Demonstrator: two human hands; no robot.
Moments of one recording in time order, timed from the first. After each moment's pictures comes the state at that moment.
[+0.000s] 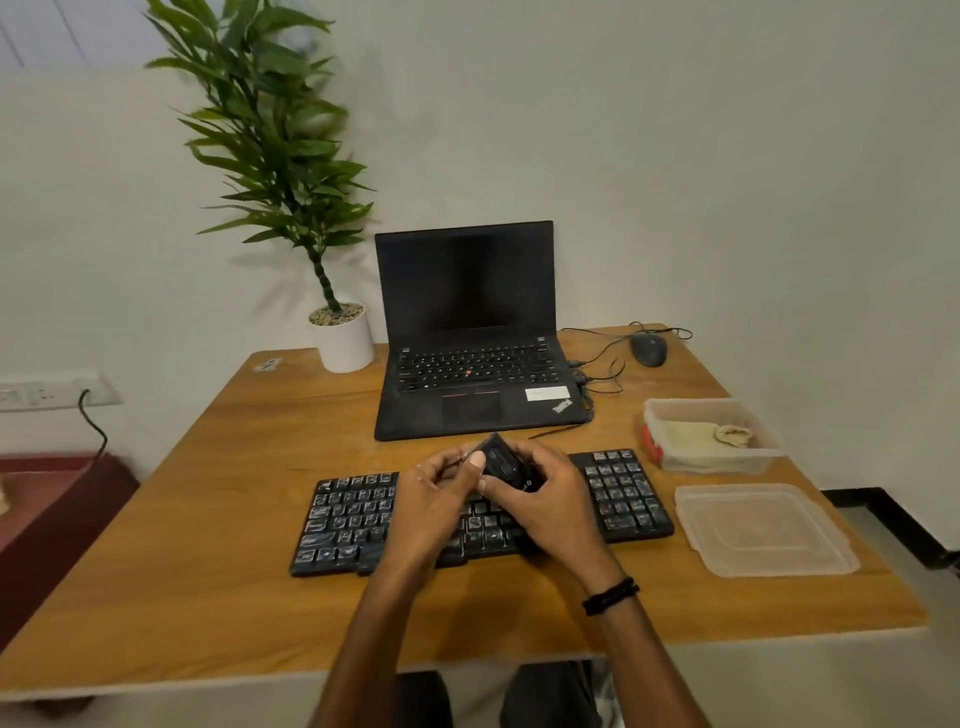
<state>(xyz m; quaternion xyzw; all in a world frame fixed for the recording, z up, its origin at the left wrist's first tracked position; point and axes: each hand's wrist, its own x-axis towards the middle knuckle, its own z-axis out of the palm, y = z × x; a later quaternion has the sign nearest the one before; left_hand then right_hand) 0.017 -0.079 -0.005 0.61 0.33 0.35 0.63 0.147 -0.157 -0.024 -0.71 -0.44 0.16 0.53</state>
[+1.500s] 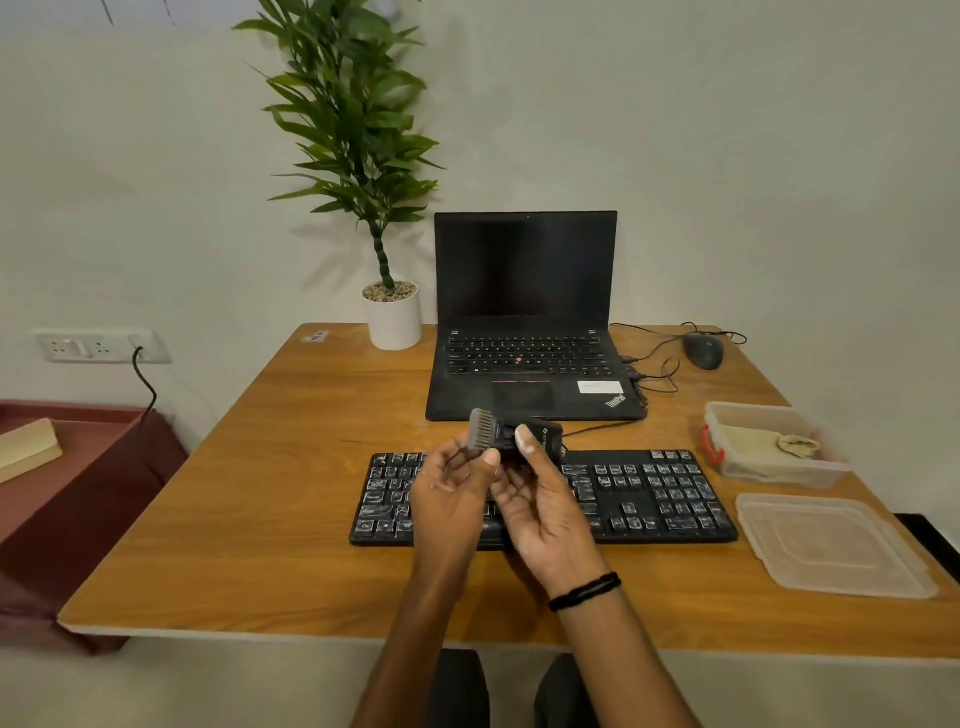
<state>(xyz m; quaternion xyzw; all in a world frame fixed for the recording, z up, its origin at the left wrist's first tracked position) -0.012 -0.073 -0.024 0.51 0.33 0.50 0.62 0.078 -0.109 -0.016 -0.26 -0.01 0.55 0.79</state>
